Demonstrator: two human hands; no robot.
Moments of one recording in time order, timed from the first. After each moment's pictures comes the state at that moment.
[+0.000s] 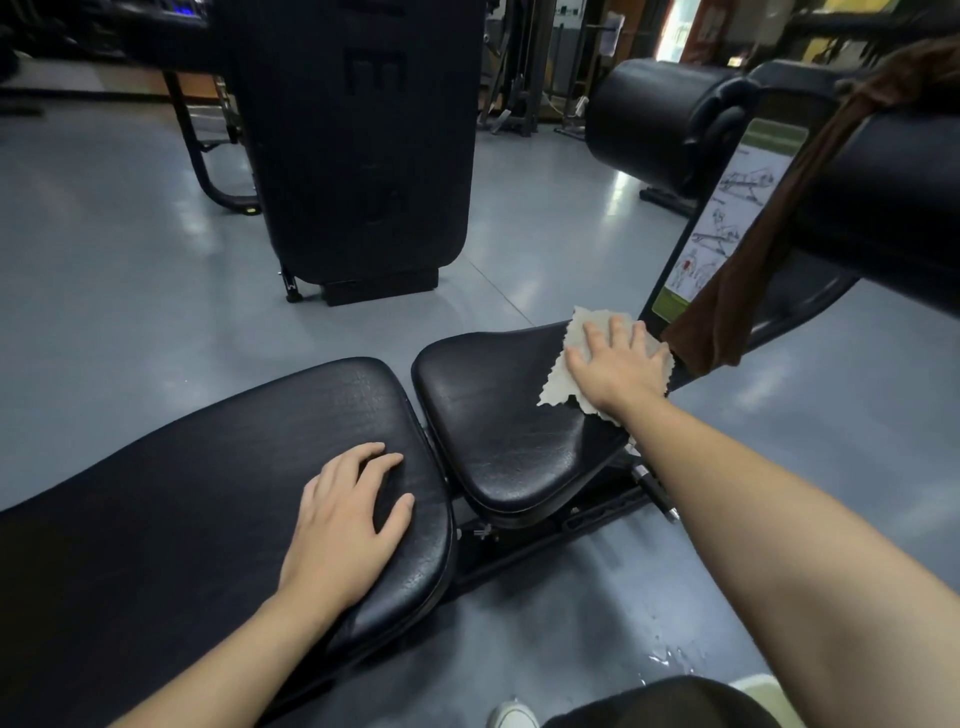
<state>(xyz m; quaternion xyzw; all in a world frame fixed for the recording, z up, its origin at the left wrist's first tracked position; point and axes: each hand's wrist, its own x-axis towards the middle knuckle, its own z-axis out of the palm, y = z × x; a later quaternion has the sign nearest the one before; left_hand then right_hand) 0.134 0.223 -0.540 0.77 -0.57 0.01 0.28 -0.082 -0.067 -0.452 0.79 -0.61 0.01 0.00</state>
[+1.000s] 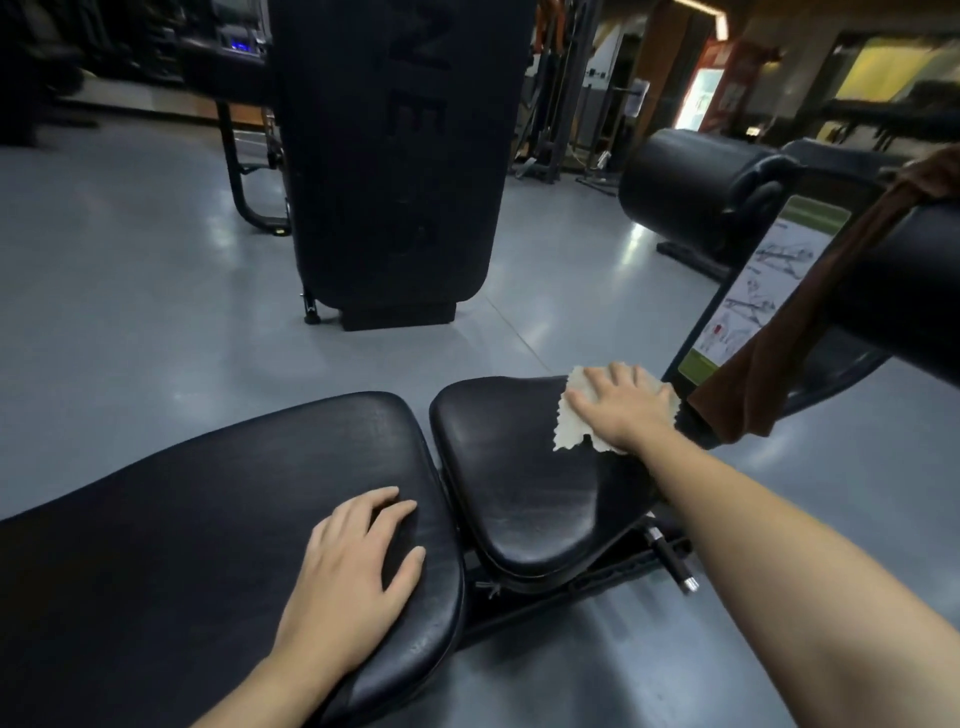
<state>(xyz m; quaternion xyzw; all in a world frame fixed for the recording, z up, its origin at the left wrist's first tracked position) 0.132 0.225 -0.538 0.78 -0.56 -0.01 0.29 -0.063 -0.098 -0.442 0.82 -0.57 -0.03 0.03</state>
